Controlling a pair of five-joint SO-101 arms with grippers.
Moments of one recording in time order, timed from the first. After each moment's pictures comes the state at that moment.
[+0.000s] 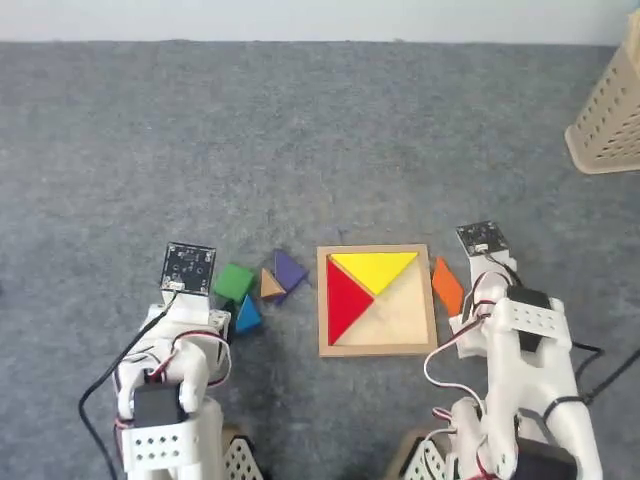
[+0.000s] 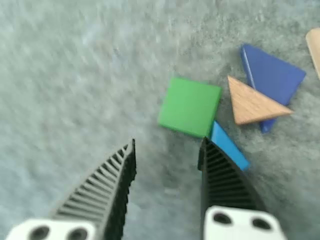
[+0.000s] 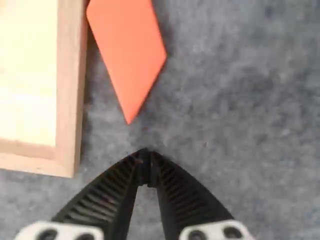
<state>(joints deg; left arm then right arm) -14.2 -103.3 97.0 67.7 -12.4 9.1 -27.9 67.7 53.0 24.6</state>
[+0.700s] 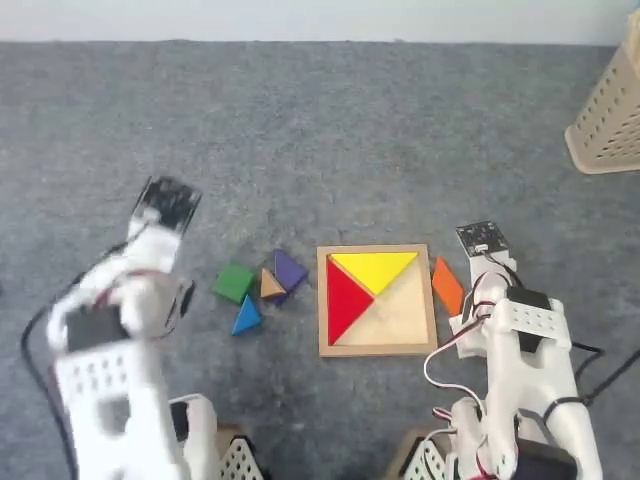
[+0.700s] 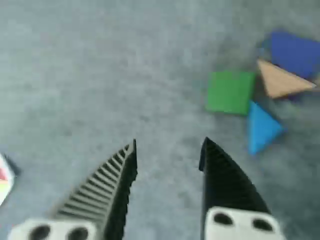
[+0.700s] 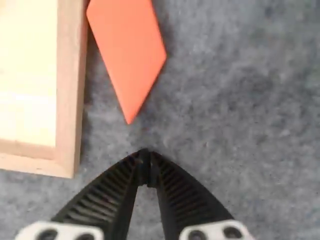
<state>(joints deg) -18.5 -49.7 49.7 78.5 -29.1 9.1 -28.0 68.0 52.7 24.7</state>
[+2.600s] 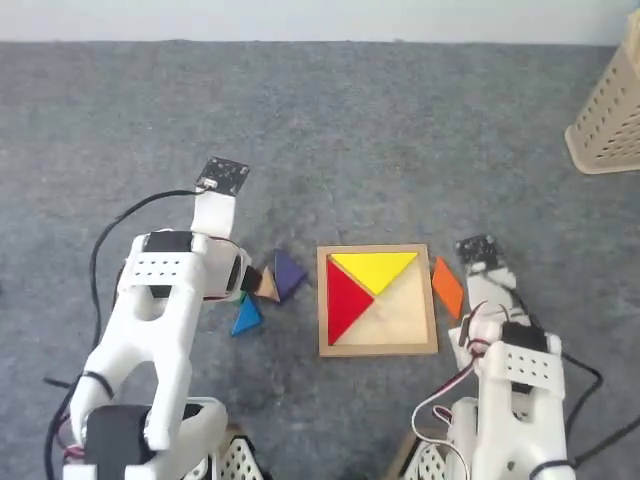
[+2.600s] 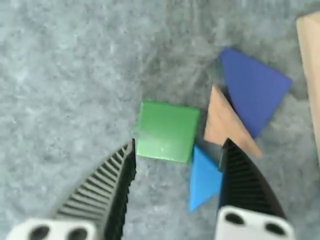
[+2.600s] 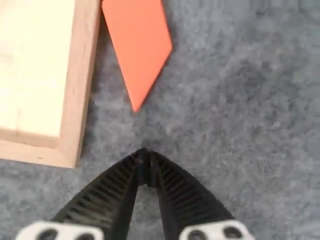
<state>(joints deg) -6.1 -18.4 50.6 58.8 -9.1 9.1 -49.4 78.2 53.0 26.7</state>
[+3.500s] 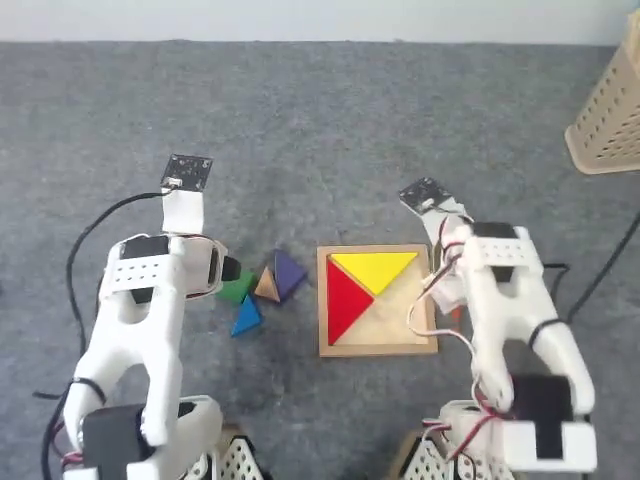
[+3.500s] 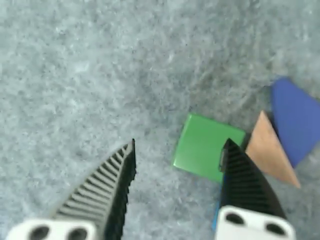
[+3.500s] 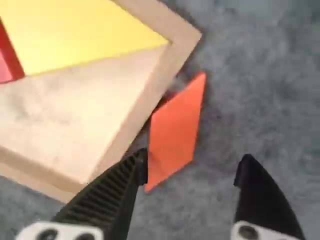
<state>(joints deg) -13.2 -18.4 52.6 53.0 -7.8 -3.6 -7.5 41.8 59.3 34.6</state>
